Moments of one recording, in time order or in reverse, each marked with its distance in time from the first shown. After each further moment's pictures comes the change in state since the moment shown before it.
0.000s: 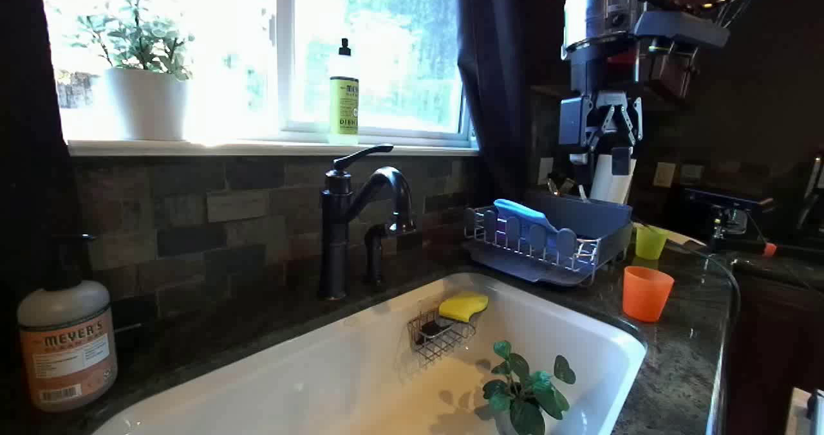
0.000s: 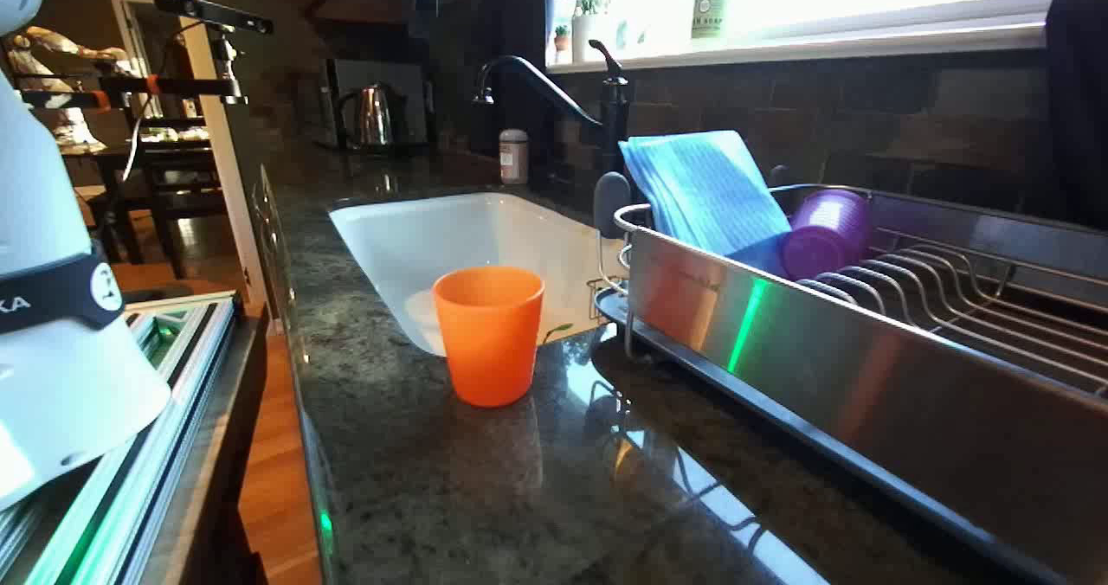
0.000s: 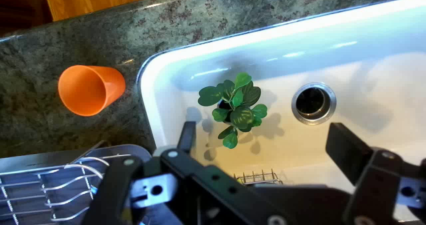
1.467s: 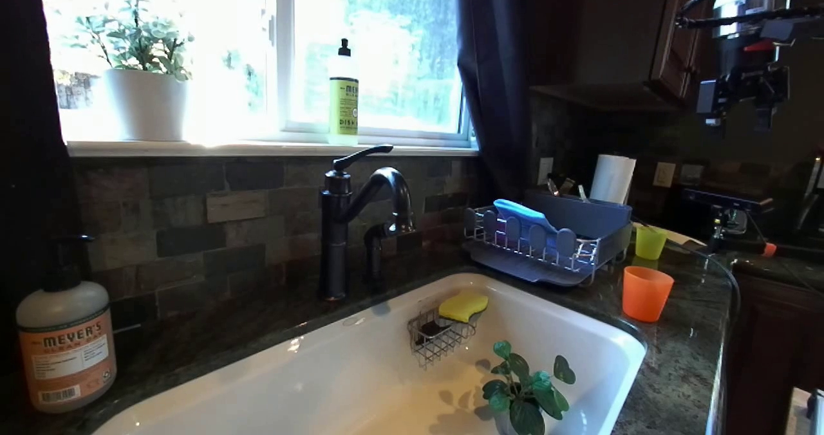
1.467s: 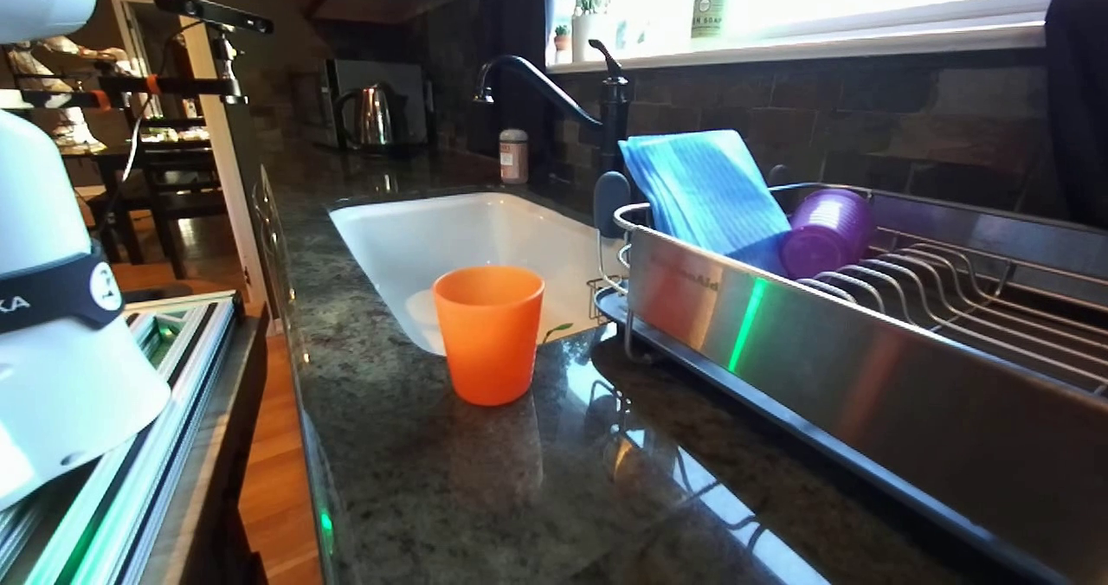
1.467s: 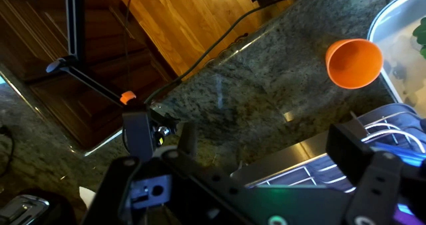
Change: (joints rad) arm -0.401 -0.135 -0.445 0.069 -0.448 -0.050 -0.250
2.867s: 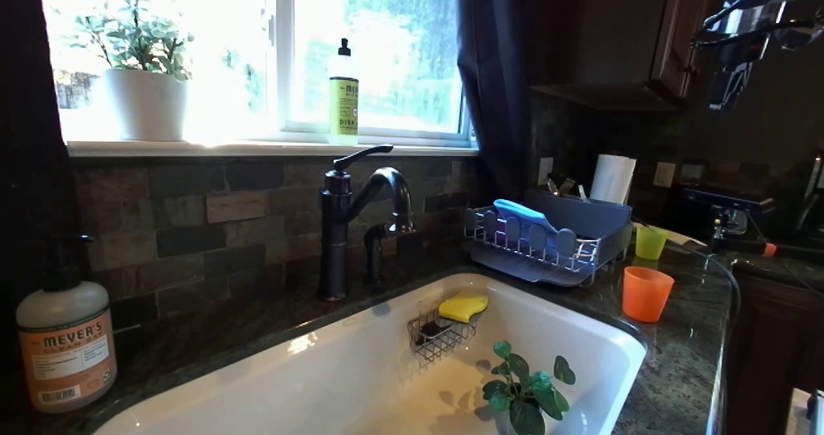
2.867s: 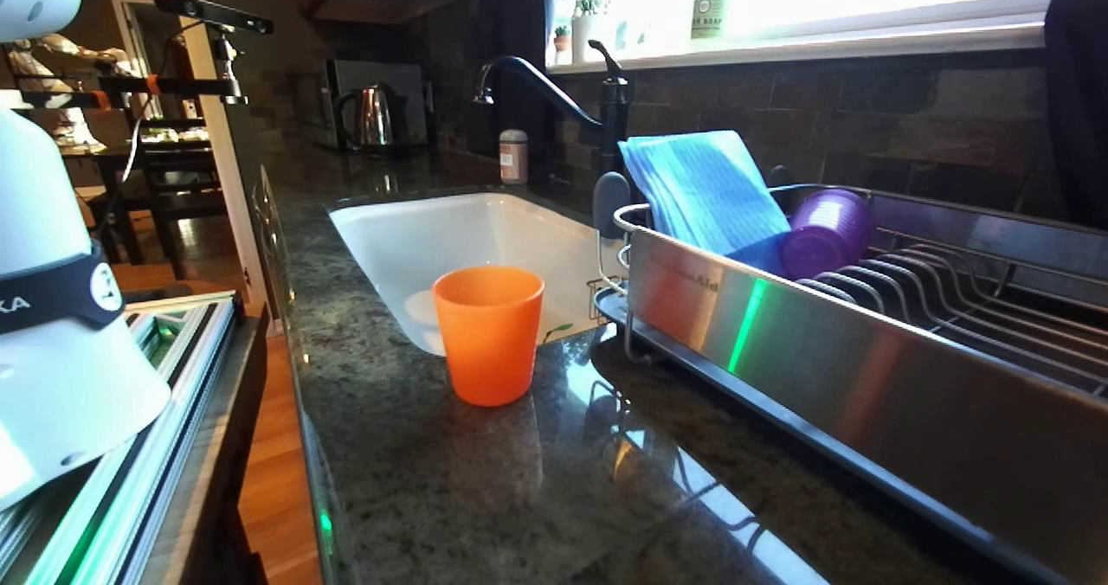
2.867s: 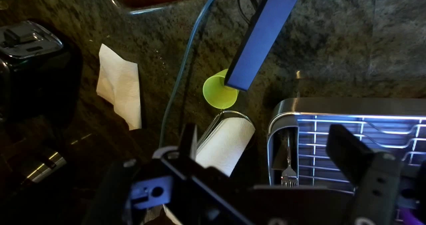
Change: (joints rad) arm 0.139 0.311 -0.365 0.336 -0.051 0.313 -0.678
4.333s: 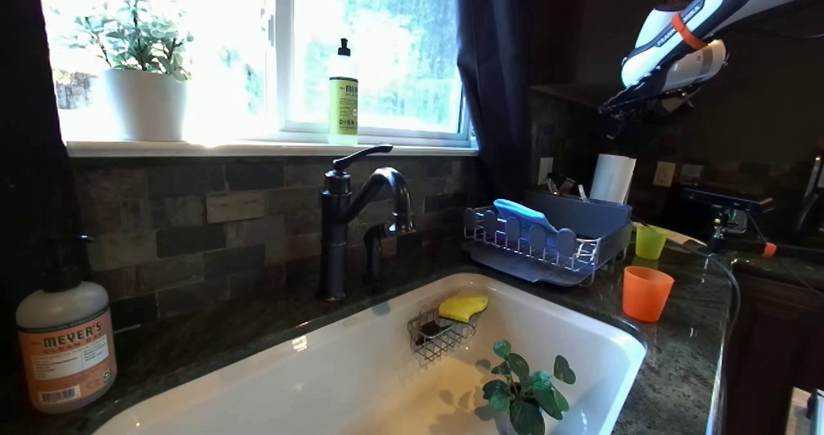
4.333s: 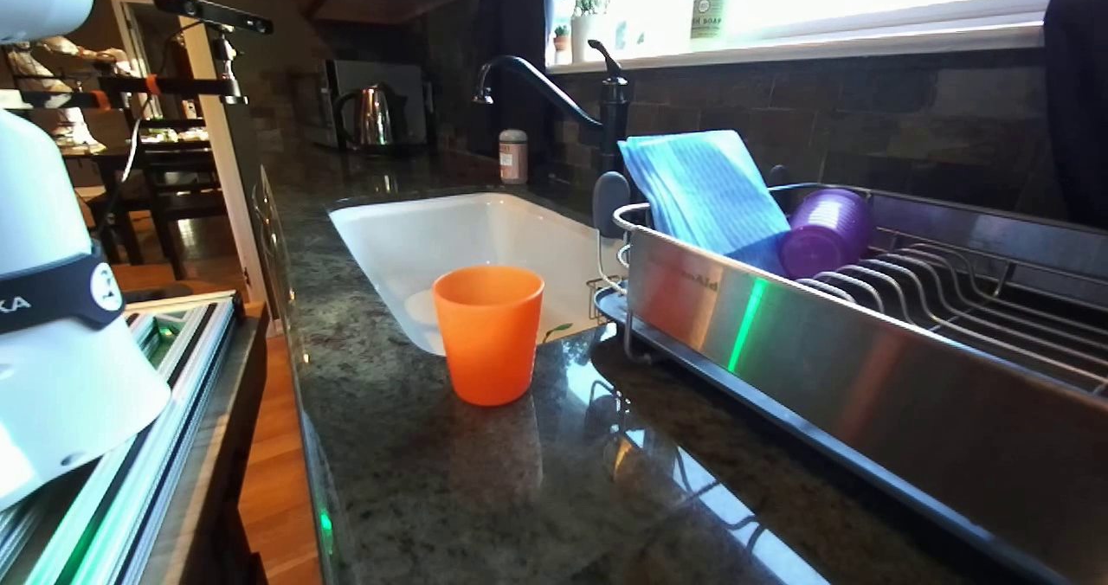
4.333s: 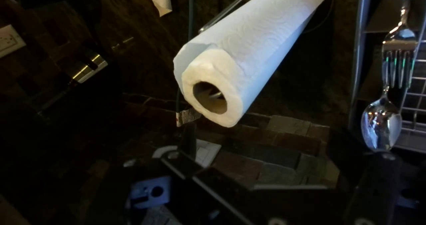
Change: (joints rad) arm -0.102 0.488 0.140 0.114 0.123 0.681 0.202
